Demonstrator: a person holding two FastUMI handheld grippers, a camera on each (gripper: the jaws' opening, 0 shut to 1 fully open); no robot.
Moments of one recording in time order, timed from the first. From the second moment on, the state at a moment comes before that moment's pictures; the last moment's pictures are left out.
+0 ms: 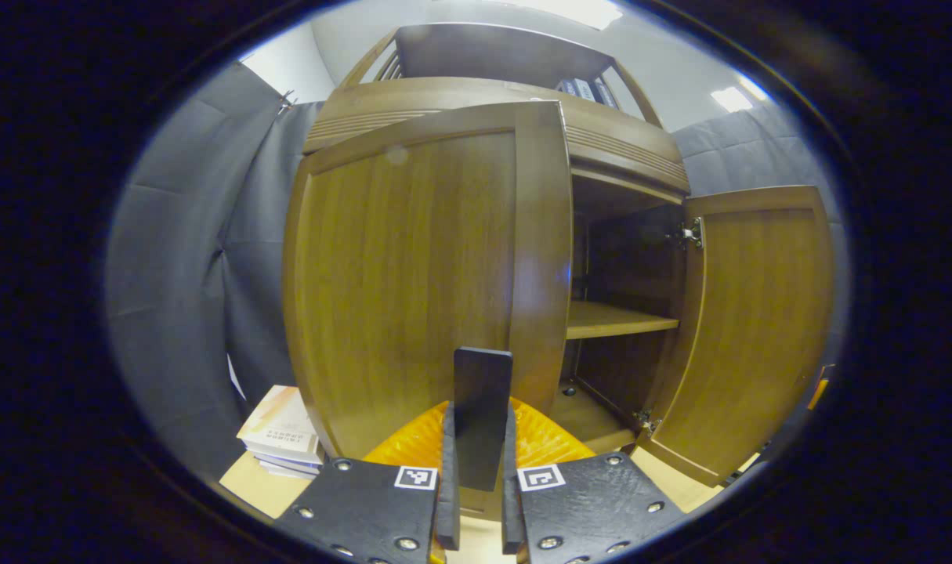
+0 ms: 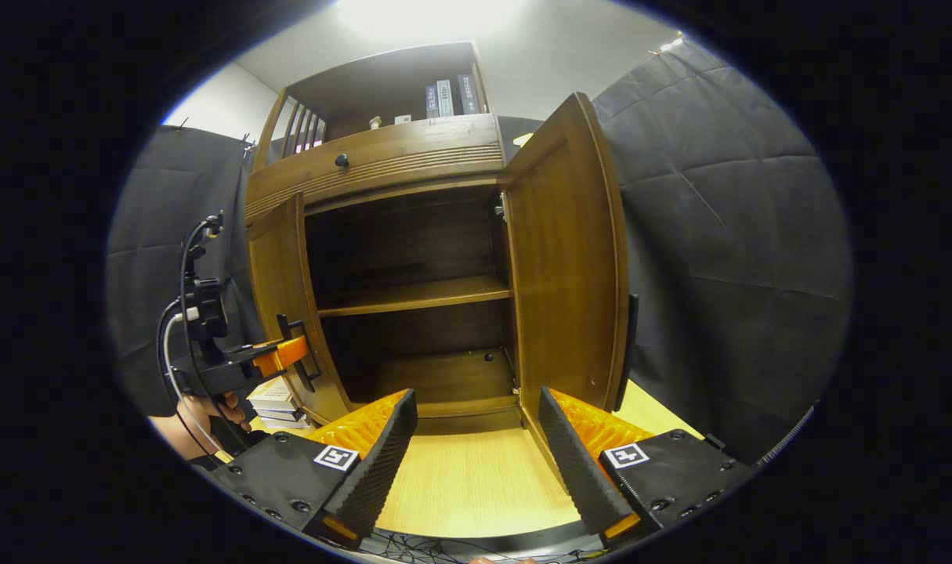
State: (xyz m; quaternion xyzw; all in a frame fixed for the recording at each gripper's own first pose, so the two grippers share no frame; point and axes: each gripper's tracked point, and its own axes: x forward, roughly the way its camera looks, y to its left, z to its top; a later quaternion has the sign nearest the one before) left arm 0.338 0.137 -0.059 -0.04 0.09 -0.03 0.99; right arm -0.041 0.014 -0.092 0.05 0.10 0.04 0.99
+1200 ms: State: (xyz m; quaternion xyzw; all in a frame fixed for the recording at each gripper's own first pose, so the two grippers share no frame) left arm 0.225 0.264 -0.050 -0.04 0.09 0.00 1.00; right arm -0.005 0.100 -0.099 0.05 0.11 0.18 0.98
